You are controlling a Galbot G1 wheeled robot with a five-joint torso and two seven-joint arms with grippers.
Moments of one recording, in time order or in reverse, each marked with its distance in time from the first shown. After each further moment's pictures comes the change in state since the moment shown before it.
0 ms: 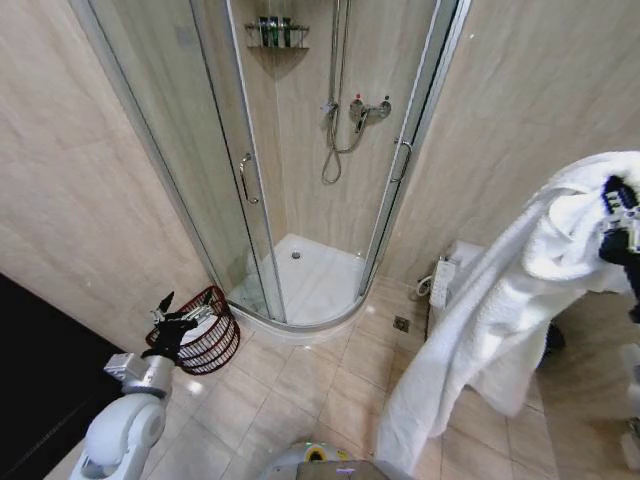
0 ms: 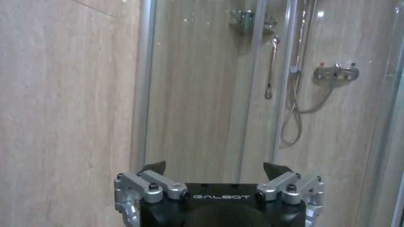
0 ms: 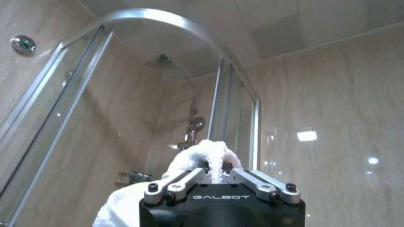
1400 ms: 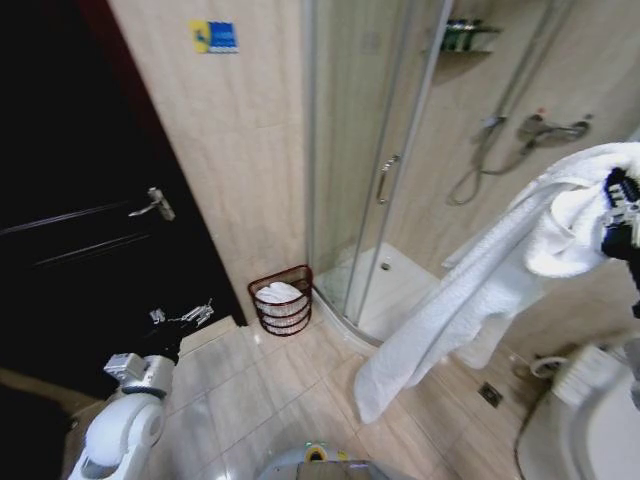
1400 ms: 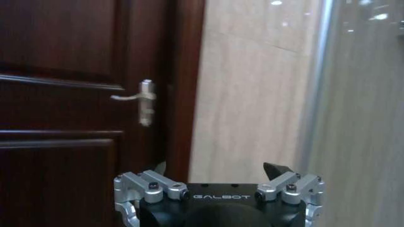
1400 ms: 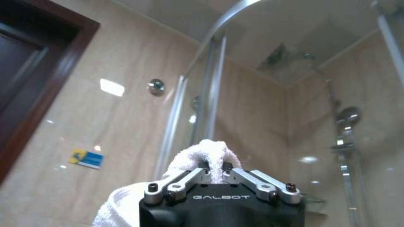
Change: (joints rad) left arm 0.000 0.000 0.000 0.000 0.000 0.000 0.000; right arm 0.006 -0.023 0.010 0.005 0.016 -0.004 0.003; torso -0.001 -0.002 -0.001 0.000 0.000
